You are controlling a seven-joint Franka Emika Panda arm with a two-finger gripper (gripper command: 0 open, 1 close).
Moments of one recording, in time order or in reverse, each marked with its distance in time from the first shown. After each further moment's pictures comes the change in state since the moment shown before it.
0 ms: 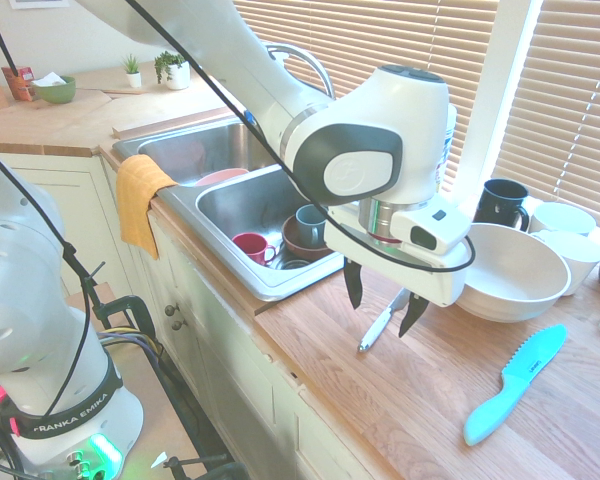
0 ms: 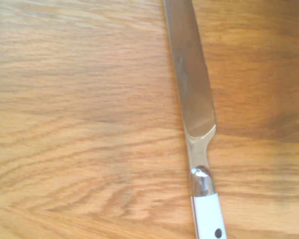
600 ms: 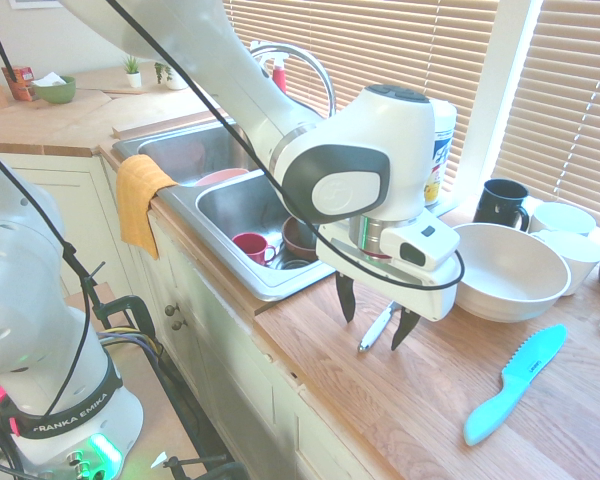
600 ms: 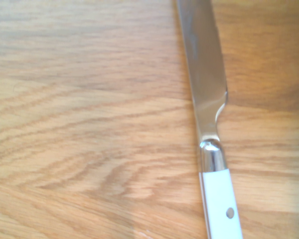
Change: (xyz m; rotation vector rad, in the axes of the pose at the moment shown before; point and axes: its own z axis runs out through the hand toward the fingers) arm -0.012 0.006 0.016 -0.008 0.003 -0.009
